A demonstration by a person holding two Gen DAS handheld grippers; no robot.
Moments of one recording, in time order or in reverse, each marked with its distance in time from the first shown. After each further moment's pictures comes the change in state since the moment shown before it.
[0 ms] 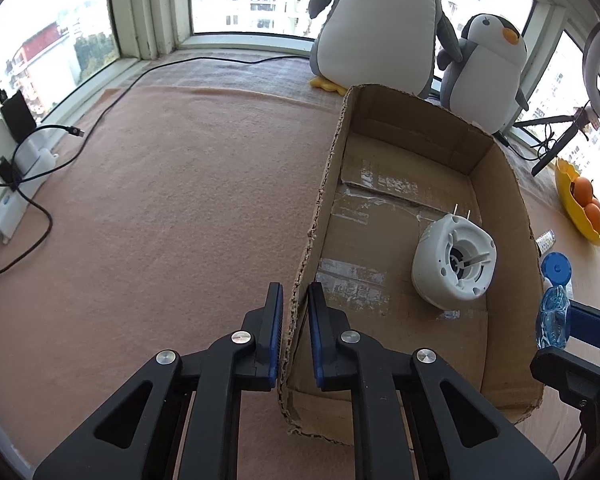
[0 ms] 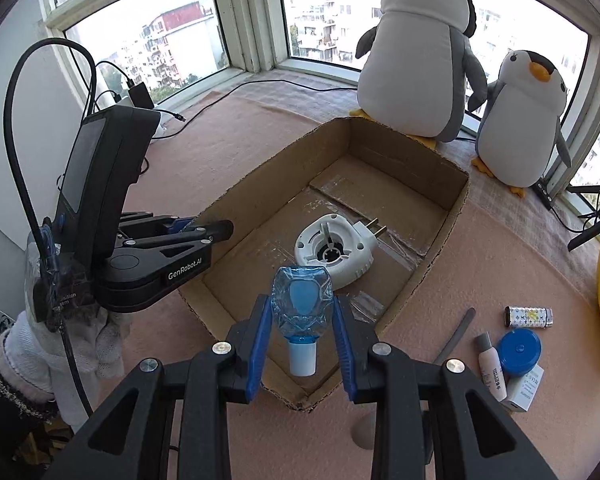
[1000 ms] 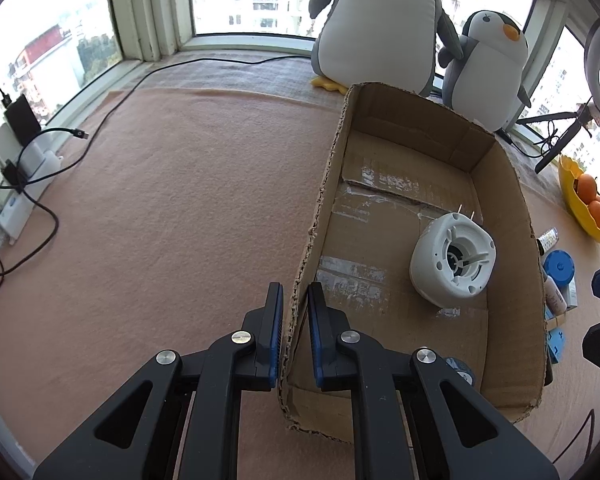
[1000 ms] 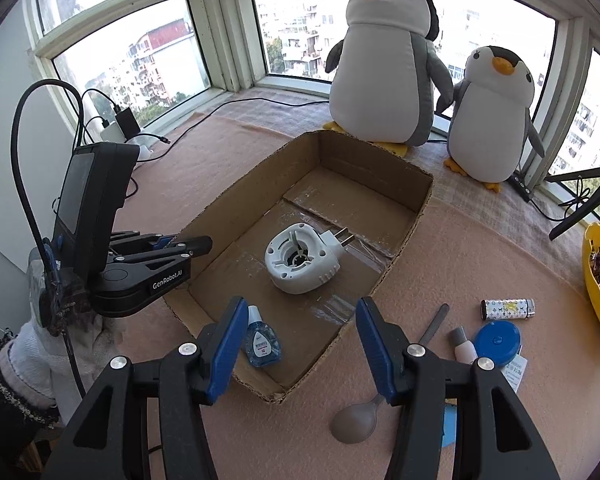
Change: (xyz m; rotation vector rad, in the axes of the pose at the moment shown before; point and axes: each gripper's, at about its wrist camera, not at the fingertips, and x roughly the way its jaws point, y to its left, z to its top) left arm -0.002 -0.001 0.000 0.005 0.004 0.021; right arm -0.029 -0.032 -0.008 0.088 -0.061 -0.028
